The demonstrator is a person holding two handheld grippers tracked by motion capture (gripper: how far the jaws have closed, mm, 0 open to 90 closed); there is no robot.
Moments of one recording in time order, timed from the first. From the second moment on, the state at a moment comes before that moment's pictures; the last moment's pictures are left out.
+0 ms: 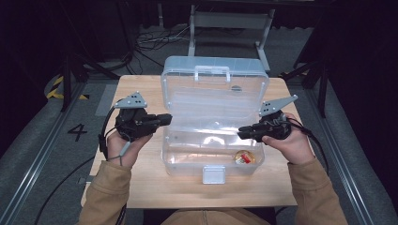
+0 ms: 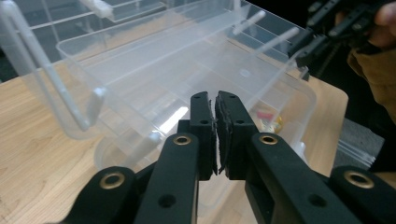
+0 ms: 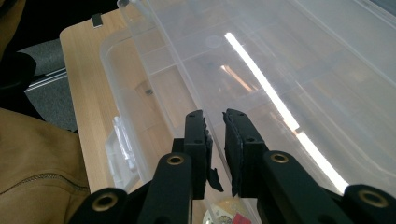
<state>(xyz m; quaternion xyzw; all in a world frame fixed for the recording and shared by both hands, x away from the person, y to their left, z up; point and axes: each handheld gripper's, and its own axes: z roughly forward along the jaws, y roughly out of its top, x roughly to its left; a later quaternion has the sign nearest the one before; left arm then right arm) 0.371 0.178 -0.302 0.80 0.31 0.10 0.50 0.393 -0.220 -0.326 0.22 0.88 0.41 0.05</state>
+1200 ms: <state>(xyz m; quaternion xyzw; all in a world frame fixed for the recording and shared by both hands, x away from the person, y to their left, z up) 0.395 0.171 -0.300 0.75 0.38 0.16 0.52 0.387 -0.218 -0.328 0.20 0.90 0.38 0.03</state>
